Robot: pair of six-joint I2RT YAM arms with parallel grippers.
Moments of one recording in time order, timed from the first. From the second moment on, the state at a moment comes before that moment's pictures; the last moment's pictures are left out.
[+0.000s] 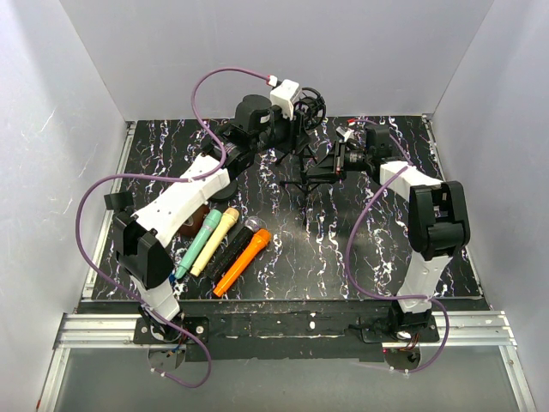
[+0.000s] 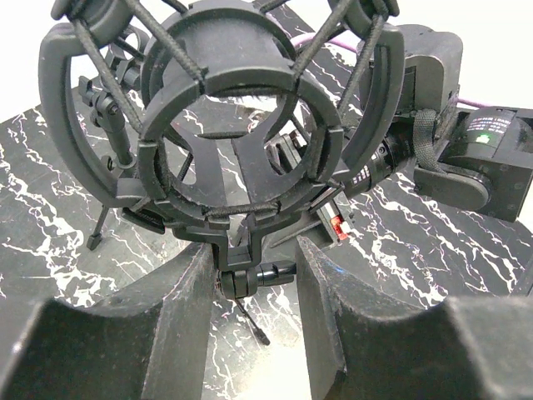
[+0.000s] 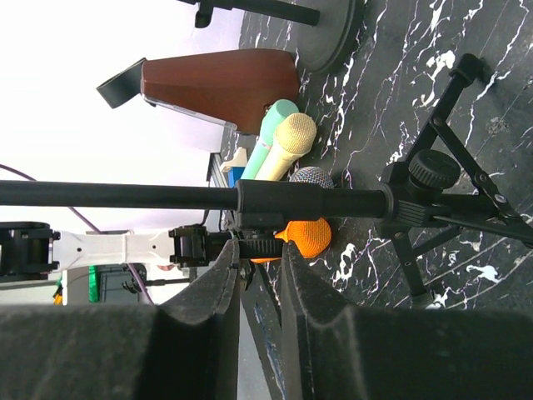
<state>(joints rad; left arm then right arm) -0.66 1.75 1.75 -0.29 0.15 -0.16 0.18 1.88 1.26 0.03 -1.13 0.71</state>
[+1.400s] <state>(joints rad) -0.63 1.71 1.67 -0.24 0.14 -0.24 0.38 1.45 1.10 -0.06 -0.81 -0.03</state>
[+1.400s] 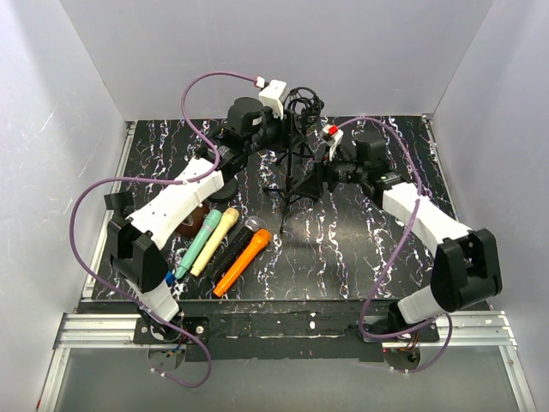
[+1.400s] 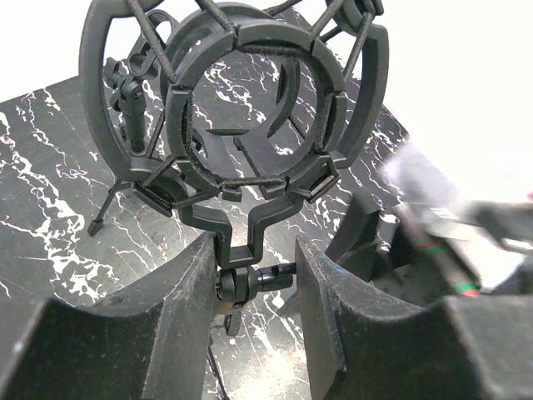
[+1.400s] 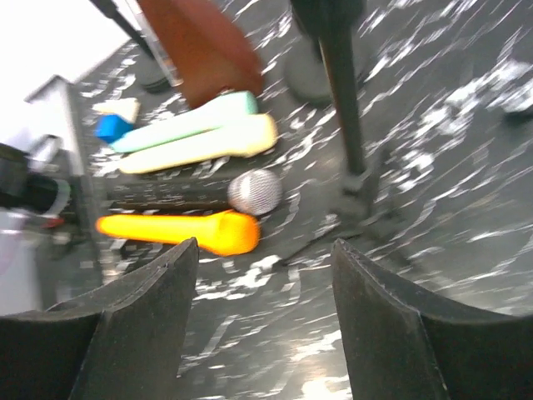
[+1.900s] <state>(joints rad) -0.63 1.66 1.64 -0.27 0.12 -0.23 0.37 1.68 1.14 -0.03 -0.88 0.50</state>
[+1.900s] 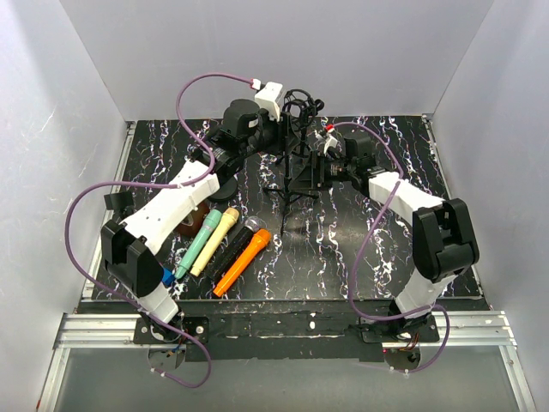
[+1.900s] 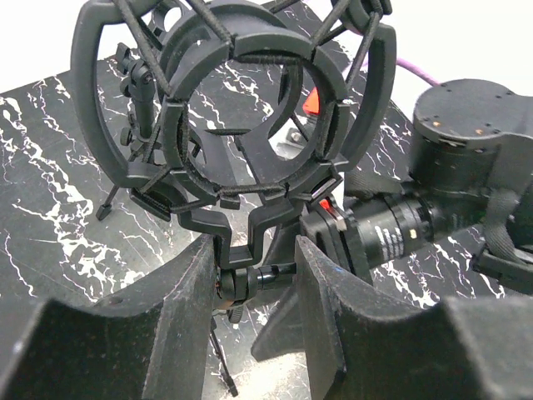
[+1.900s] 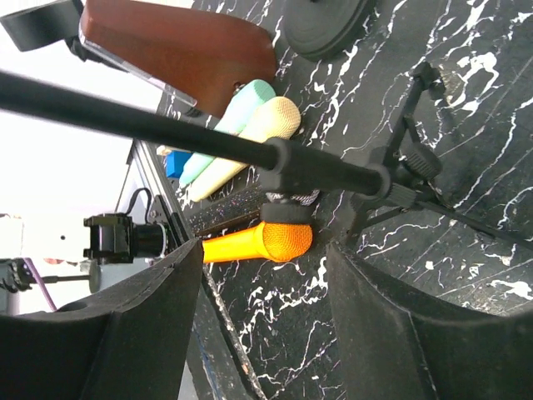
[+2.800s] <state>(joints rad) -0.61 1.66 1.64 -0.28 0.15 -0.24 0.35 1.80 1.21 0.02 -0.95 0.53</state>
